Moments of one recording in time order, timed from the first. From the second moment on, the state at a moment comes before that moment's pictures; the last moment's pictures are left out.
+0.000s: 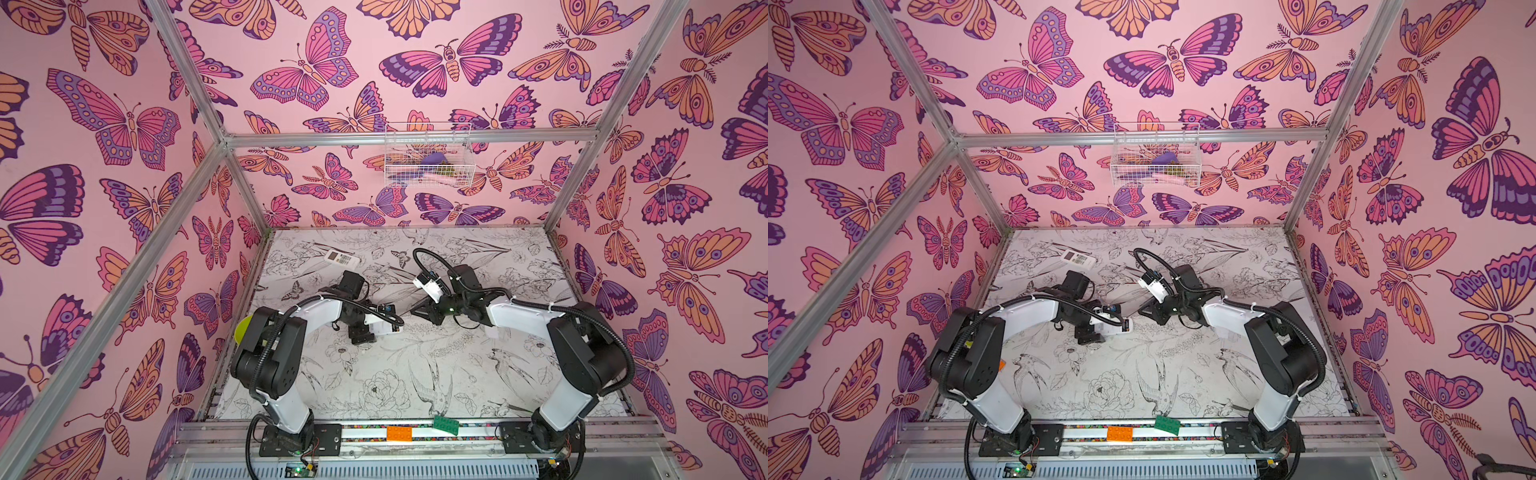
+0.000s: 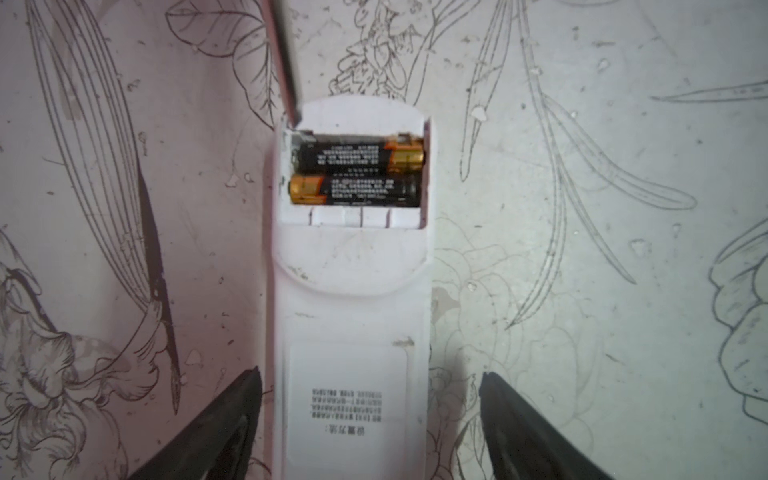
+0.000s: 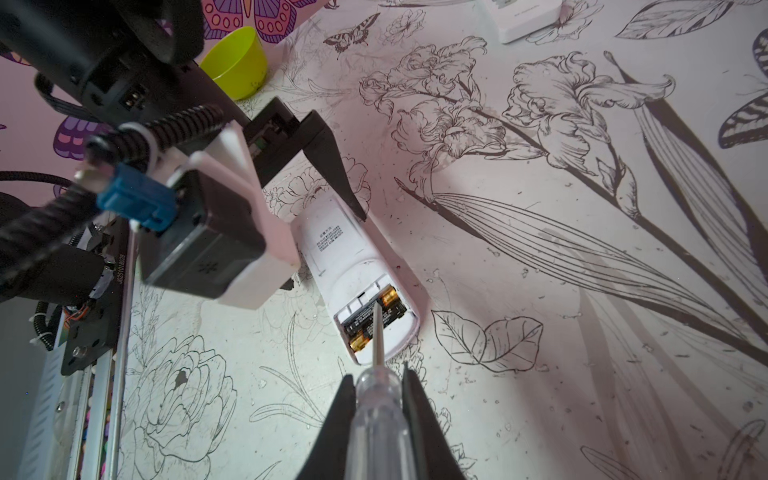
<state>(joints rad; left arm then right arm) -0.36 1.71 0.96 -0.54 0.36 1.09 0.55 1.74 0.96 0.04 -0.65 -0.07</state>
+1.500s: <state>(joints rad) -0.56 1.62 0.83 -0.50 0.35 1.16 0.67 1.49 0.75 0.01 -0.58 0.04</state>
